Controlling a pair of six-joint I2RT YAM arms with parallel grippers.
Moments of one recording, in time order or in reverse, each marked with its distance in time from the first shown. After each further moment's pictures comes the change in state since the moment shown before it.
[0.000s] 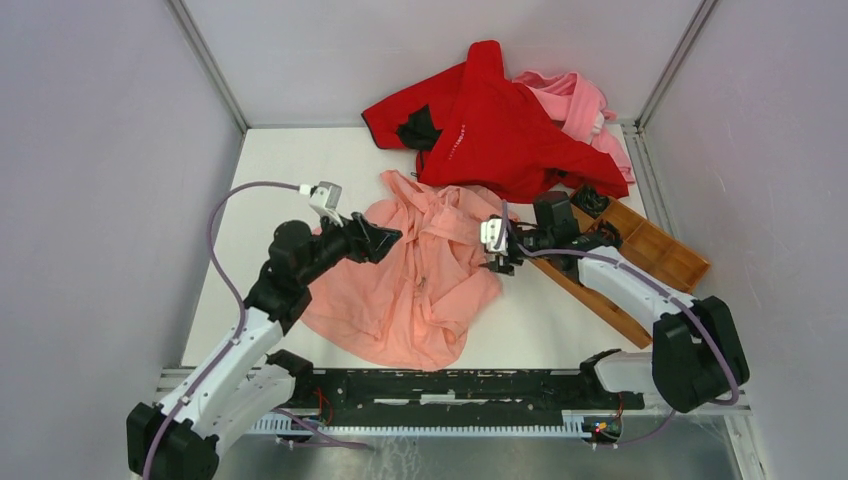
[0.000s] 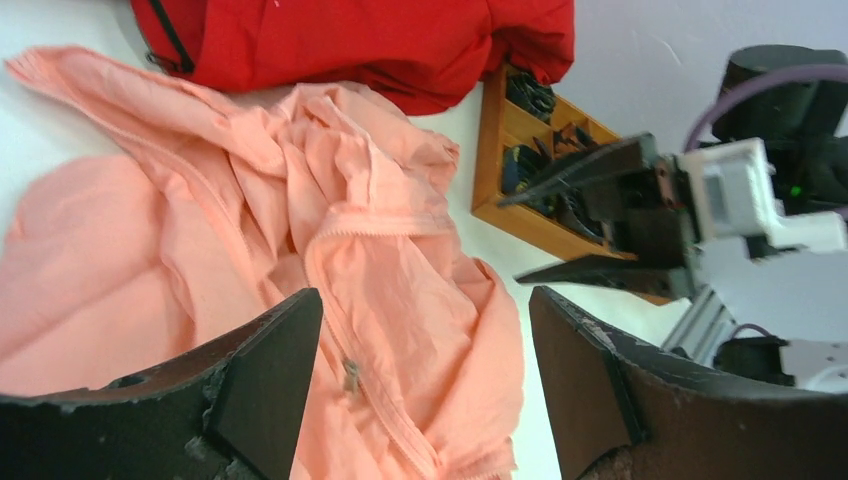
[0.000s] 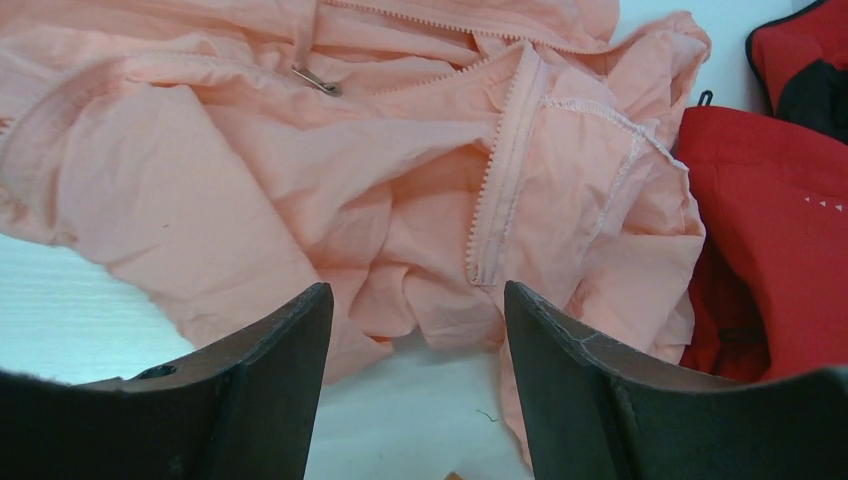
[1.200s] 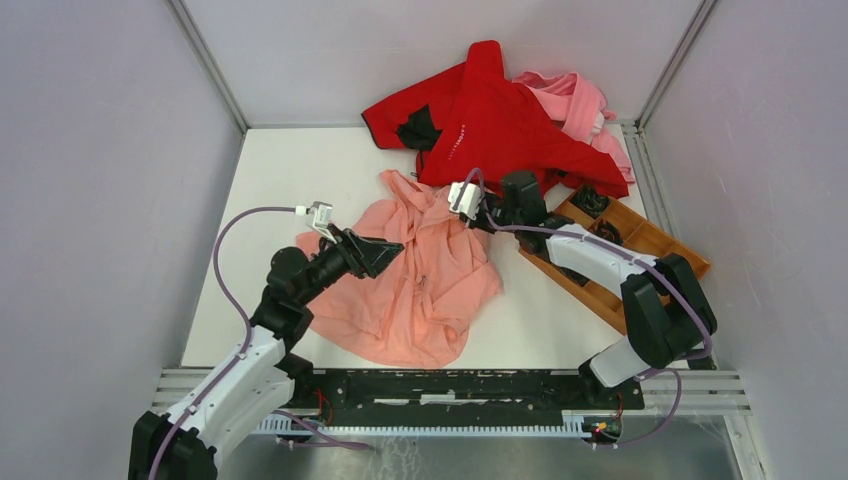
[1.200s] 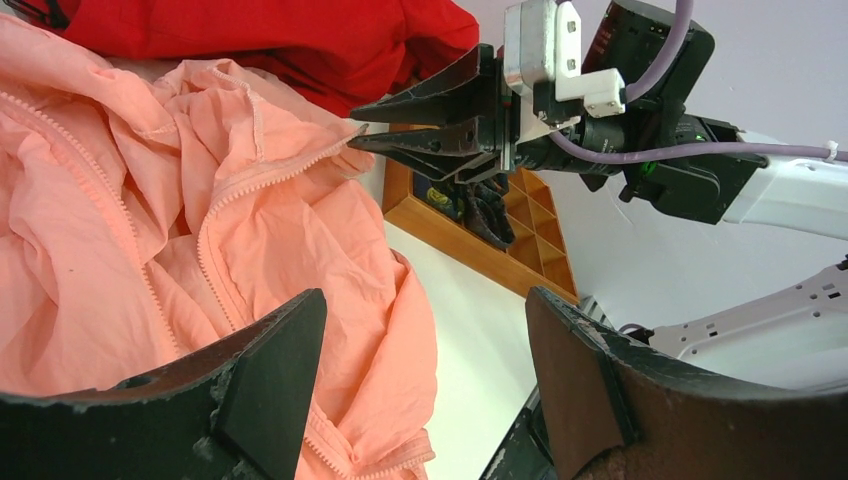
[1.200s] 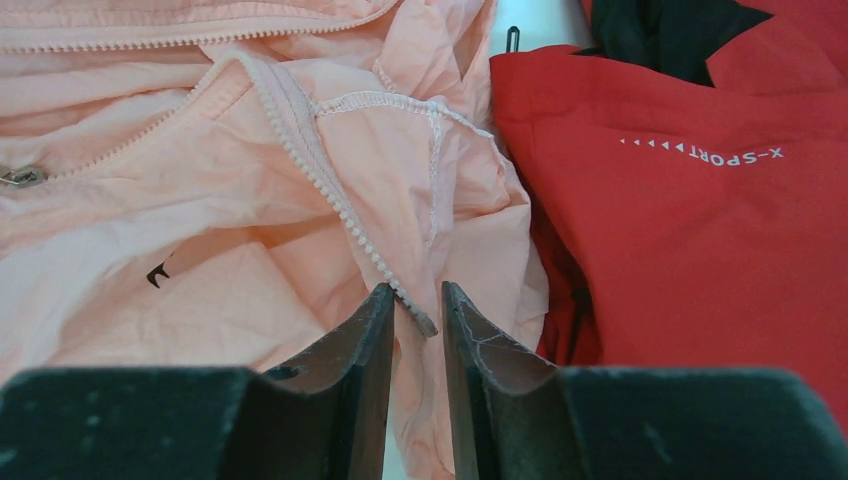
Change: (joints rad) left arm 0.000 -0.138 -0.269 0.299 0.085 -0.274; right arm 0.124 0.256 0.174 0.300 0.456 0.238
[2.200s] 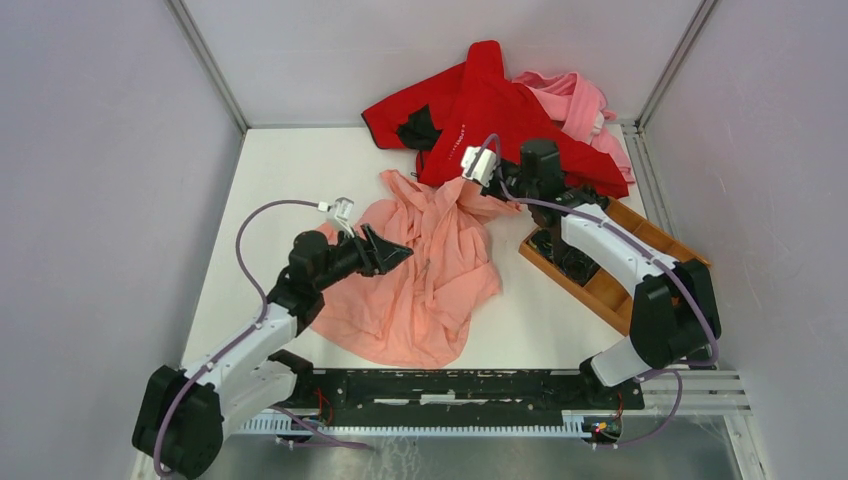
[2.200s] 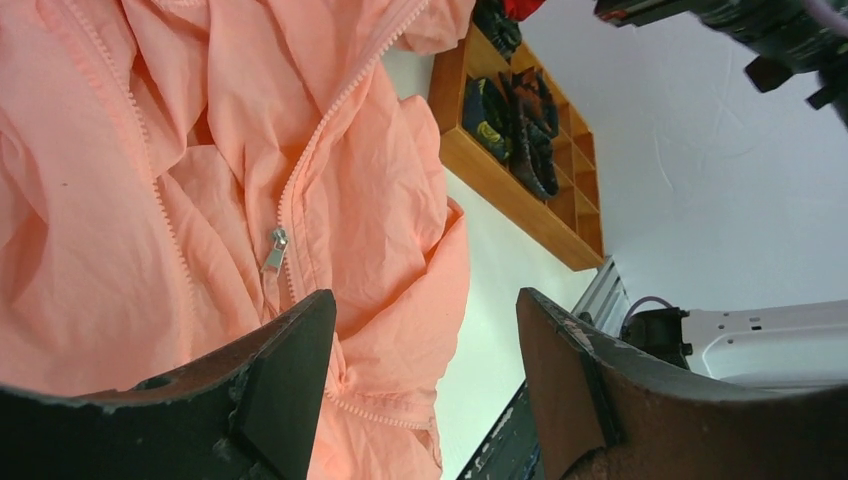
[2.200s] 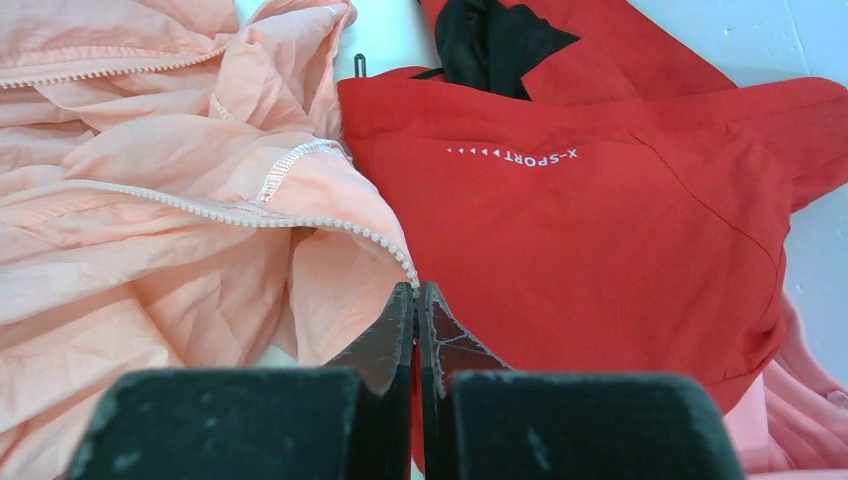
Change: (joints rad) left arm -0.007 0.199 0.028 -0.033 0.036 -0.015; right arm -0.093 -0.016 0.193 -0.104 -0.002 -0.043
